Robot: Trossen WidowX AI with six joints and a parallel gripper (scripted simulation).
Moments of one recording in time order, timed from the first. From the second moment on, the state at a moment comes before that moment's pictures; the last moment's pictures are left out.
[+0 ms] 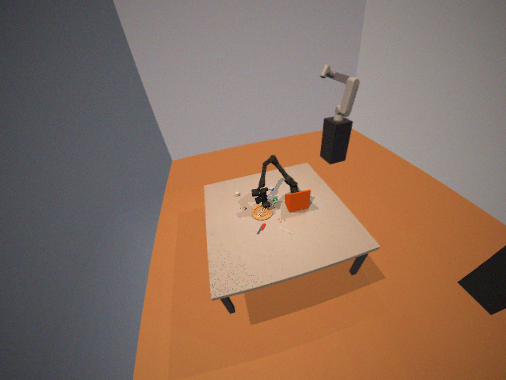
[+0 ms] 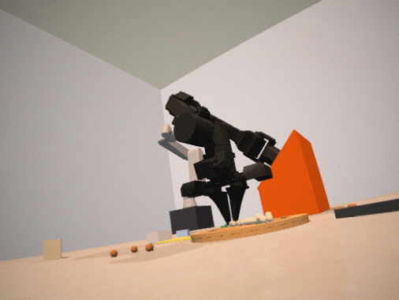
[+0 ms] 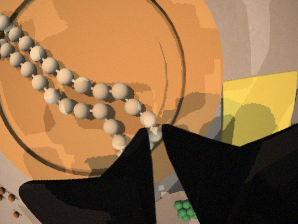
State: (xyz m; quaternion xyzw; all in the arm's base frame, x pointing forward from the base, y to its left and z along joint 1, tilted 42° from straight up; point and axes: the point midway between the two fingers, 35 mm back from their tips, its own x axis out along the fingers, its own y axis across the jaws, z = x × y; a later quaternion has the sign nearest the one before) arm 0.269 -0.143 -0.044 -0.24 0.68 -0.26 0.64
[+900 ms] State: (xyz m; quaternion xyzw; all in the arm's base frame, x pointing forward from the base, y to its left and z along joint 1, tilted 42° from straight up) arm 0.268 -0.139 -0.041 -0.24 0.69 -0.26 0.64
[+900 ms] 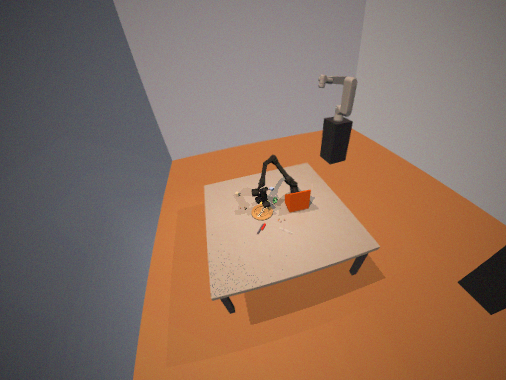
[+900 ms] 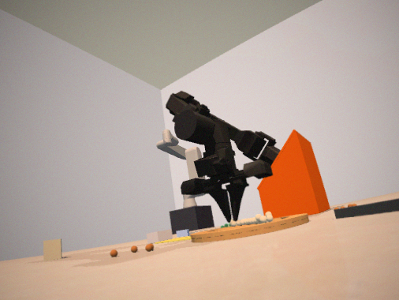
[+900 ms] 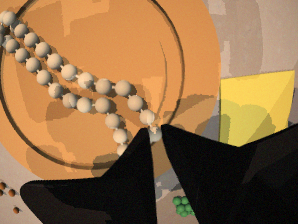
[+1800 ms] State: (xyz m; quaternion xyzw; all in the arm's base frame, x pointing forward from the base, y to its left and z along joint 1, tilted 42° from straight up) arm 0.266 -0.143 -0.040 -0.24 0.68 -0.26 0.64
